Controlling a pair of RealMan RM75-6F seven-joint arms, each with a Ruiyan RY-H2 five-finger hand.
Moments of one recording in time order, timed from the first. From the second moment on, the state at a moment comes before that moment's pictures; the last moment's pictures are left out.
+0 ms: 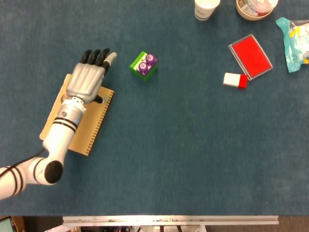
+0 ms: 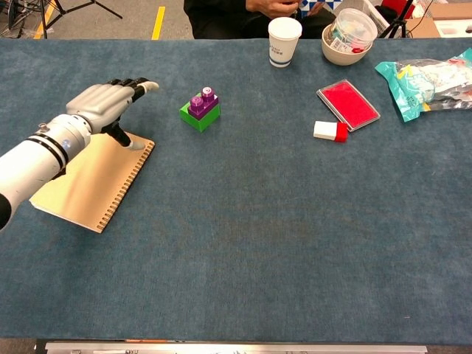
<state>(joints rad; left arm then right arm) -0.67 -1.59 -0.19 -1.38 1.00 0.91 0.42 -0.01 -1.10 0.10 -1.49 -1.46 1.52 0.42</state>
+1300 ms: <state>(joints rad) -0.34 -1.17 0.11 -1.70 1.12 1.01 0.29 0.03 -1.09 0.10 -1.54 -1.49 1.50 0.38</state>
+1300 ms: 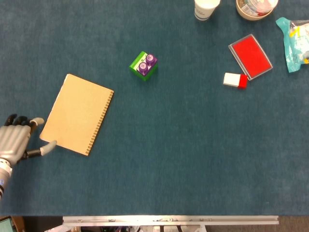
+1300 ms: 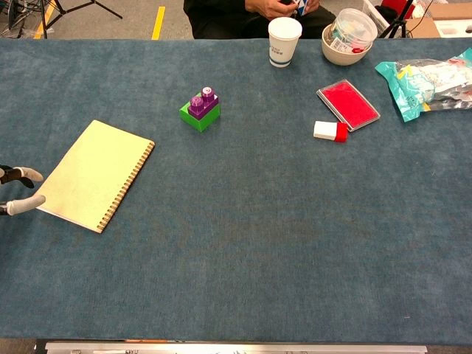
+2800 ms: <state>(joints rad) -0.42 -1.24 0.10 -1.52 1.68 1.14 0.00 0.04 -1.10 0.09 -1.54 -1.49 1.50 0.38</state>
